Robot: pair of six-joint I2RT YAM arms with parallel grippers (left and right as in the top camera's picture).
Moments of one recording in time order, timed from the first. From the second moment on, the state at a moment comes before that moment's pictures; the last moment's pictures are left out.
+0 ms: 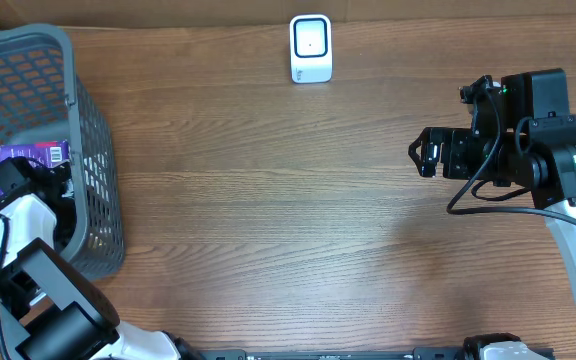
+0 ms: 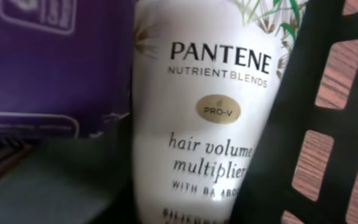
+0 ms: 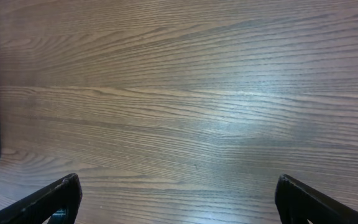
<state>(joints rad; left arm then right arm) 0.69 1.76 1.07 -0.62 0.18 0.19 0.12 1.34 1.45 -1.17 -0.28 0.17</state>
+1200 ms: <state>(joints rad) 0.65 1.82 2.55 -1.65 0.40 0.02 0.12 1.34 1.45 -1.12 -0.28 0.17</state>
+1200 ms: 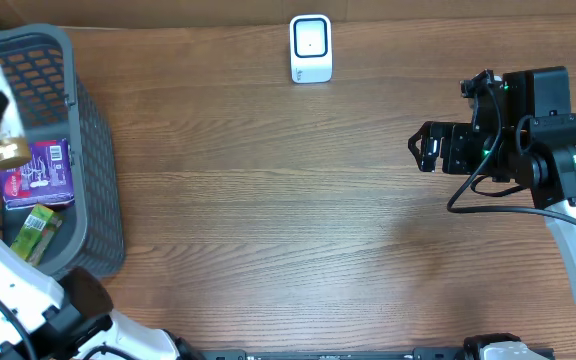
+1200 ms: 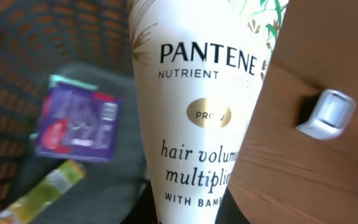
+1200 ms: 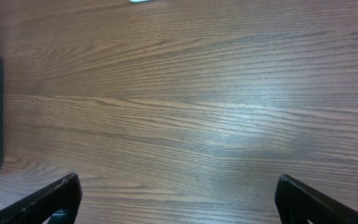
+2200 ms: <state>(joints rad) -0.55 2.01 1.85 -1.31 0.13 -0.72 0.12 1.34 1.45 -1.11 -0.28 0.17</state>
